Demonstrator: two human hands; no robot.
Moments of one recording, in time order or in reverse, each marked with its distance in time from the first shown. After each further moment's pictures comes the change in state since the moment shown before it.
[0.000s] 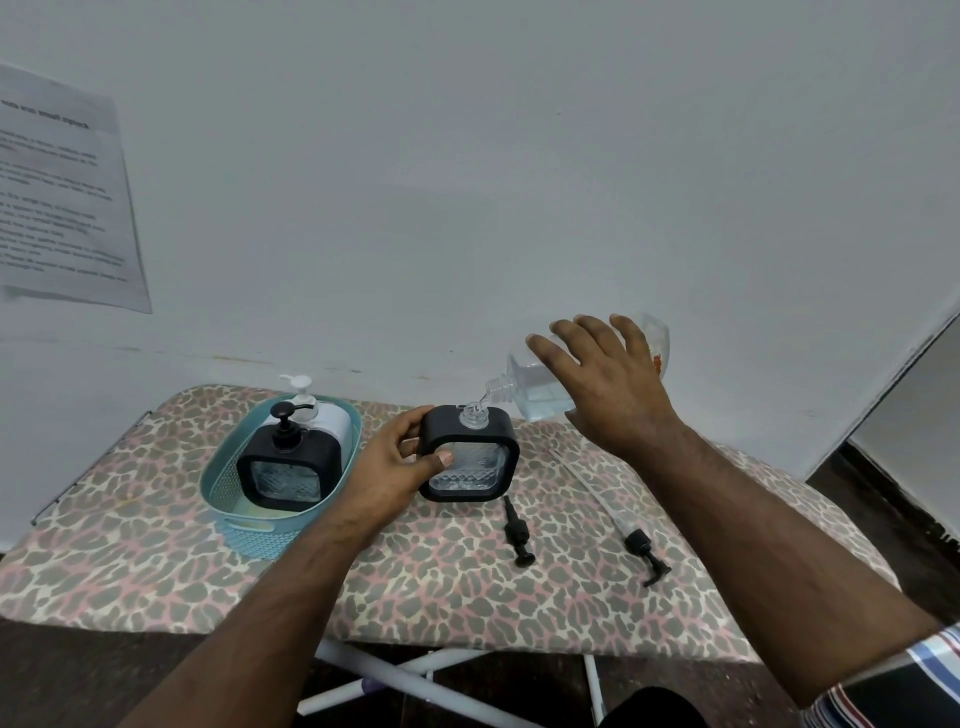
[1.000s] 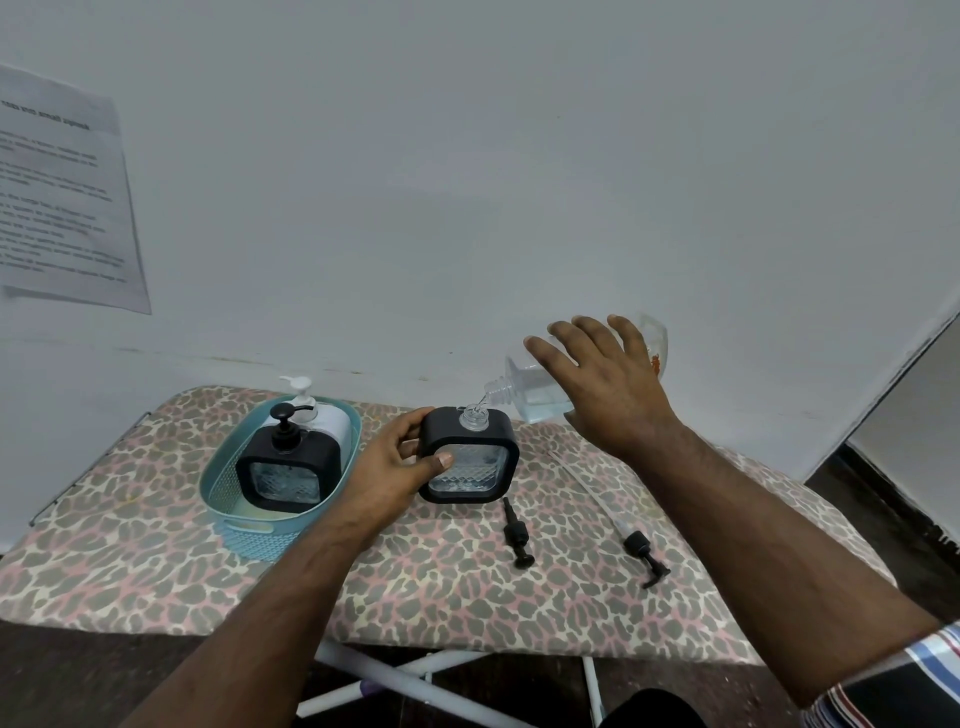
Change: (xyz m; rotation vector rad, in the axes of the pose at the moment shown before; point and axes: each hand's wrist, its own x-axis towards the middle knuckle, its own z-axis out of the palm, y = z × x) left_hand -0.001 0.001 0.000 0.002 0.008 0.000; right_hand 0.002 0.000 -0.001 -0.013 -0.013 -0.013
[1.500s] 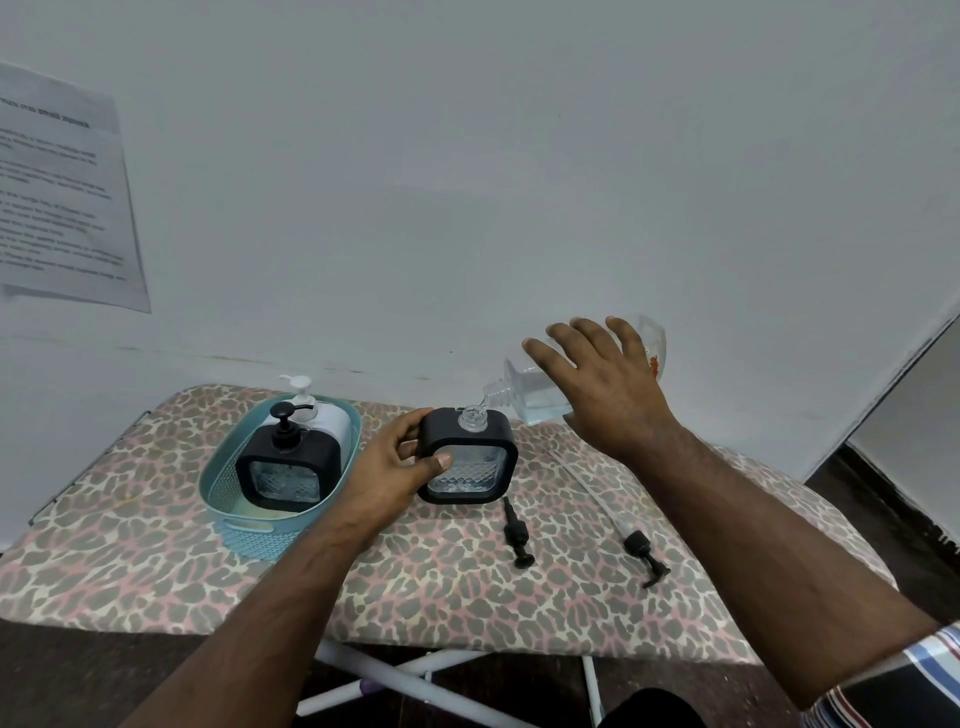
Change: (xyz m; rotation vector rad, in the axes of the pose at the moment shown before) left_hand 0.004 -0.009 -0.003 0.010 0.002 -0.017; right_hand -0.001 -0.002 0.003 0.017 0.008 -0.001
